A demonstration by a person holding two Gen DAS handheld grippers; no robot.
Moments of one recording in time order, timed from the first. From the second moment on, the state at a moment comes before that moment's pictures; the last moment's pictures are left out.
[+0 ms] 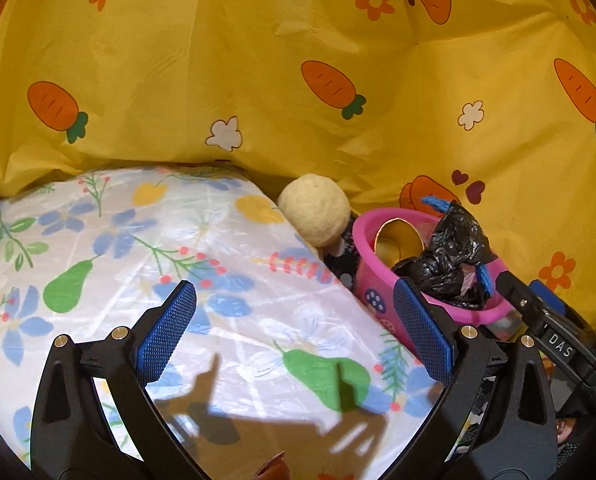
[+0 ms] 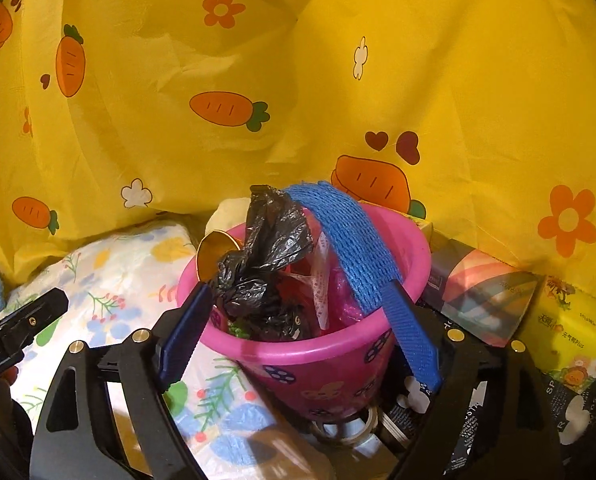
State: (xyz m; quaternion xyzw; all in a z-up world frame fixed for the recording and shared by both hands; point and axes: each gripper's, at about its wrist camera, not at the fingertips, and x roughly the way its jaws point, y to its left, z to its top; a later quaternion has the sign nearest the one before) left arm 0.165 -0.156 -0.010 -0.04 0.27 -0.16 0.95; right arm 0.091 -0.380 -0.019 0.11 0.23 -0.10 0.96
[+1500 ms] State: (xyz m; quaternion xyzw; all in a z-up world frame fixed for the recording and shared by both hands) left arm 0.014 -0.056 0.007 -0.01 0.20 -0.02 0.98; right arm -0.030 -0.248 0.000 0.02 0.18 -0.04 0.98
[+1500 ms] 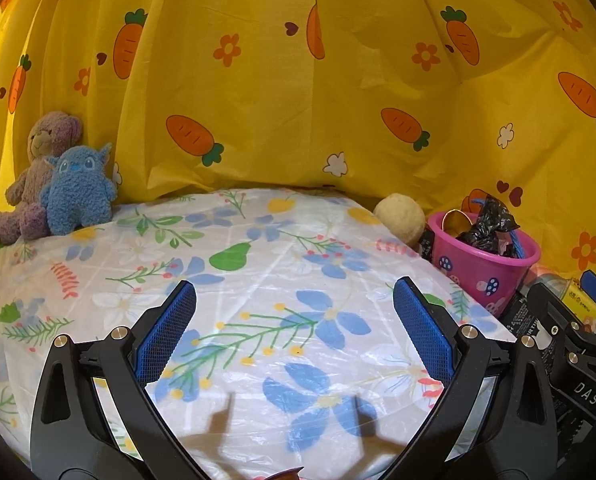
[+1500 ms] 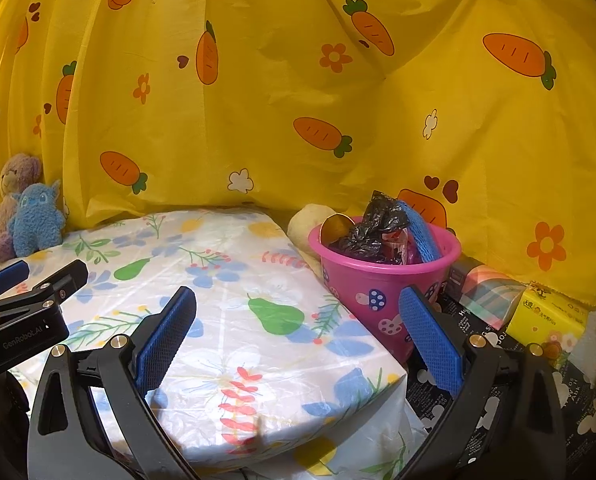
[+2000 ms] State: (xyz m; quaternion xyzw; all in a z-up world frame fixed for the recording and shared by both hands) left arm 0.012 -0.056 0.008 -0.01 0.20 -0.01 0.98; right arm -0.027 -0.247 -0.002 0.02 0.19 -0.04 0.98
